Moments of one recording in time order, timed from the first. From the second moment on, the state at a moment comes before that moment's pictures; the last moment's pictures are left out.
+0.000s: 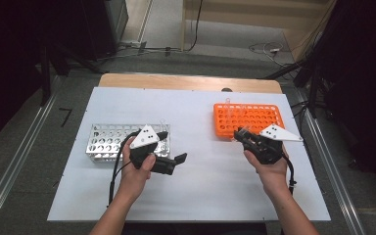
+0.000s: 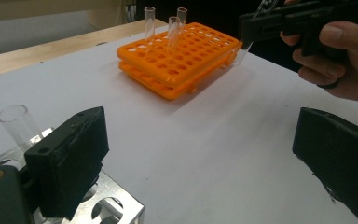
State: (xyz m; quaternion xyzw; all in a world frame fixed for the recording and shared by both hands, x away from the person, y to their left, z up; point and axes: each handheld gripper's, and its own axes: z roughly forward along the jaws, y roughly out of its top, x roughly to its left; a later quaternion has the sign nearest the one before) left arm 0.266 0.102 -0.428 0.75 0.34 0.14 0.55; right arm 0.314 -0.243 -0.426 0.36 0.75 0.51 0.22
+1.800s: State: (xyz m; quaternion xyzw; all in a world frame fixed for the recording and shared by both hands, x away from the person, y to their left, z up) left arm 0.250 0.063 -0.423 0.78 0.32 0.11 0.53; right arm 0.265 -0.136 -0.451 0.21 0.86 0.42 0.20
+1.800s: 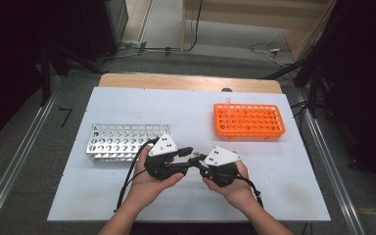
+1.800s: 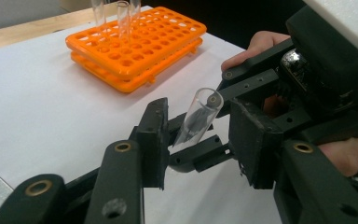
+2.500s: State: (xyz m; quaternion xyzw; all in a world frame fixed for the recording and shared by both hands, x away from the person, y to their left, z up) left arm 0.248 0.056 -0.421 0.79 0.30 0.16 0.51; right arm 0.264 -0.139 -0.448 0.21 0.86 0.44 0.17
